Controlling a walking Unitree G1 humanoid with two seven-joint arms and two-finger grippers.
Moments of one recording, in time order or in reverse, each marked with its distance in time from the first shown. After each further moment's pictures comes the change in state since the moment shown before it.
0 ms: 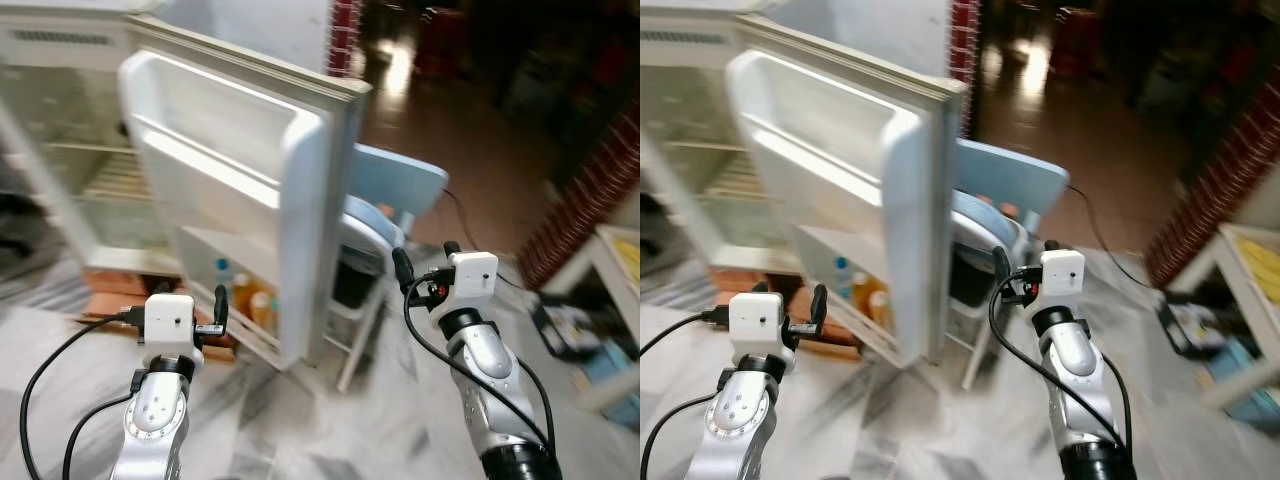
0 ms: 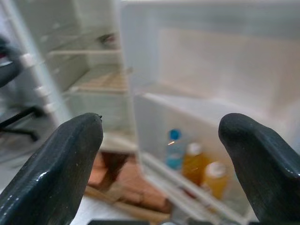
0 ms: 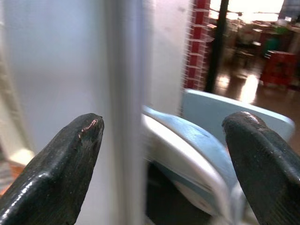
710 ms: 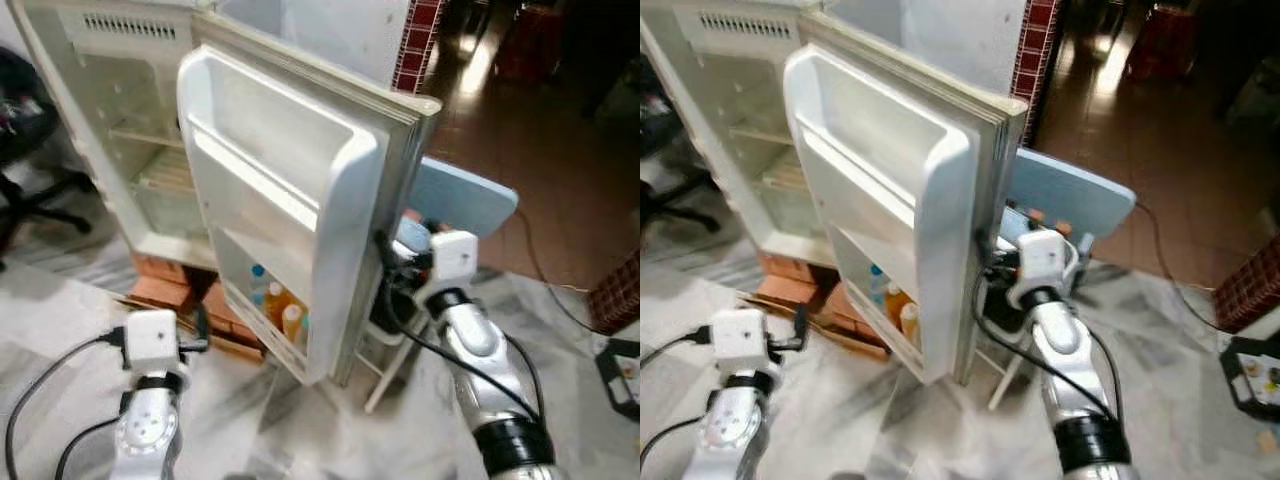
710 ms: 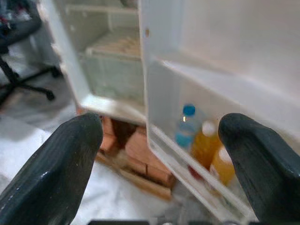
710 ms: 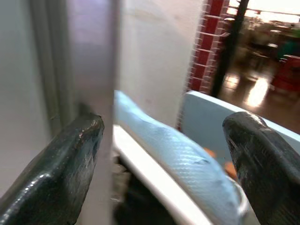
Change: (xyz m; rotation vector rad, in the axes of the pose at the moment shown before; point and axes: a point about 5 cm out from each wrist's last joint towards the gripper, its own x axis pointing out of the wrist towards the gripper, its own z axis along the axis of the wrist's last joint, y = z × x) left arm -0.014 -0.005 -0.014 -0.056 0.099 0.034; right arm 0.018 -0.023 0.004 -0.105 0.018 -0.064
